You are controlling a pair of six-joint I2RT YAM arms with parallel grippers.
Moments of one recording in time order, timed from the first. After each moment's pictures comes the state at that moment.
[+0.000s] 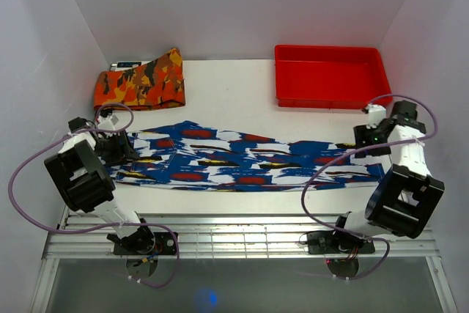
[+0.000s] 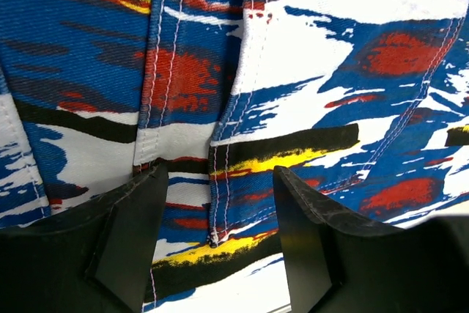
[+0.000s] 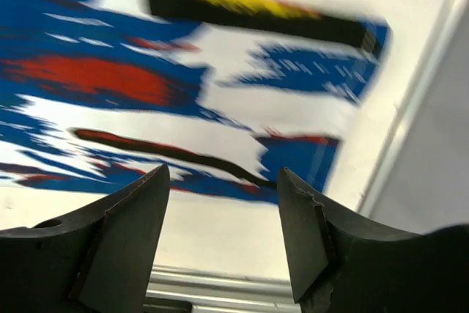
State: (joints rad) left arm 0.57 1.68 1.00 -0.66 0.55 0.31; right arm -0.32 1.39 1.02 -0.80 -0.25 -0.54
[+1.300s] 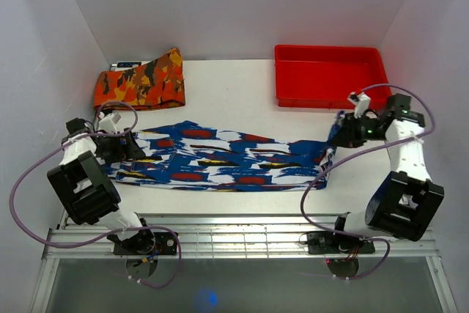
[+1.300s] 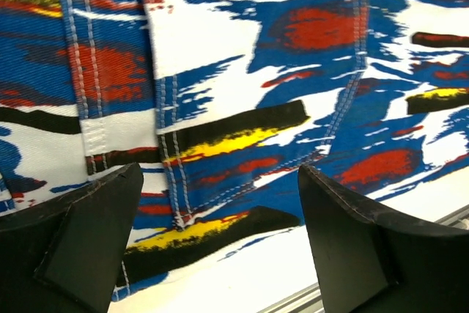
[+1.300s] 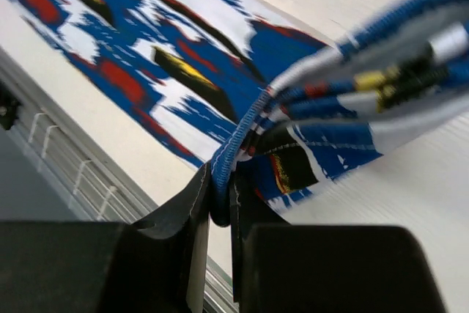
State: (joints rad) left arm 0.57 1.56 0.95 -0.67 0.67 0.41; right arm -0.40 1.39 1.15 -1.05 -0.86 -0.62
